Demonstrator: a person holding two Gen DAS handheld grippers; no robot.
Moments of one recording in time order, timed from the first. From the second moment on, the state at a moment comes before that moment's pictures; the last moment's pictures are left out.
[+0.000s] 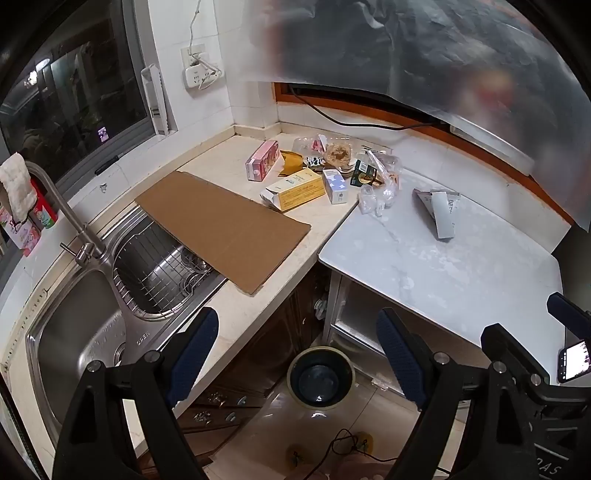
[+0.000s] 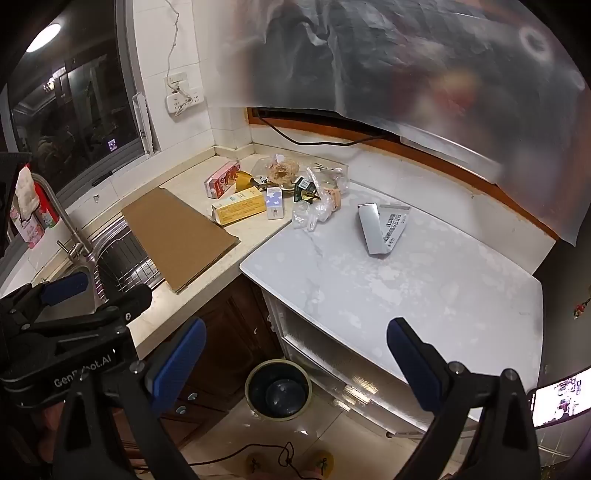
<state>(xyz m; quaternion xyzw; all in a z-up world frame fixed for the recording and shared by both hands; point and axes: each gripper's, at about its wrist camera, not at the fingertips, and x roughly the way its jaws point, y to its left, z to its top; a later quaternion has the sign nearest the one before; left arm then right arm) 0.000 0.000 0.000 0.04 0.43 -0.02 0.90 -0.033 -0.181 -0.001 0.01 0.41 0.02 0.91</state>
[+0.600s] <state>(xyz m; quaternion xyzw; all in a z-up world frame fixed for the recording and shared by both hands) -0.004 0.011 -0.008 0.04 0.44 -0.02 0.90 -0.025 -0.179 0.000 0.01 0.40 0.02 0.91</state>
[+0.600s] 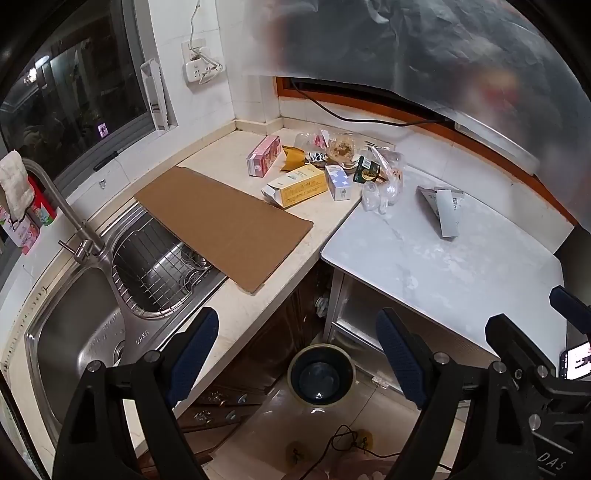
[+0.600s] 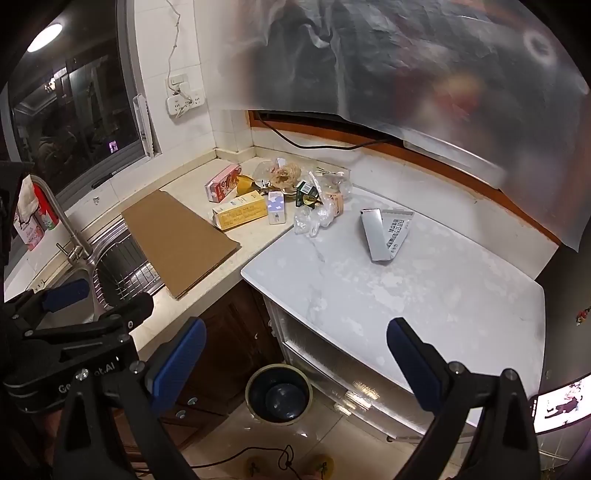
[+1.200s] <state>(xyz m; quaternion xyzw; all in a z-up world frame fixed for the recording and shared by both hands) 0.005 0.005 -0.004 0.03 0.44 -0.02 0.90 -0.019 -0.178 0.004 0.01 0.40 0.02 0.92</state>
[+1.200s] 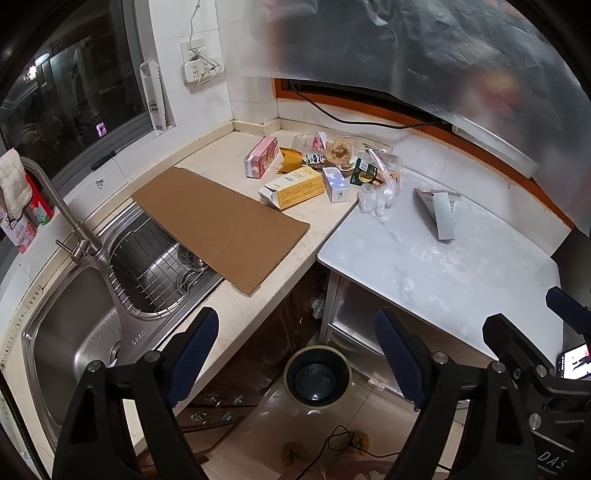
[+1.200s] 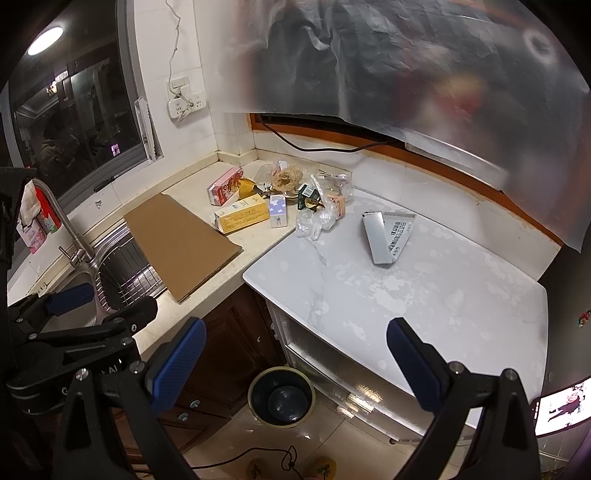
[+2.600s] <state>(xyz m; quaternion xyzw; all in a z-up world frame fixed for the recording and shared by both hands) 0.003 0.039 0.001 0.06 0.43 -0.04 0.90 -0.033 -0.153 0.001 0.03 0.41 0.01 0.91</state>
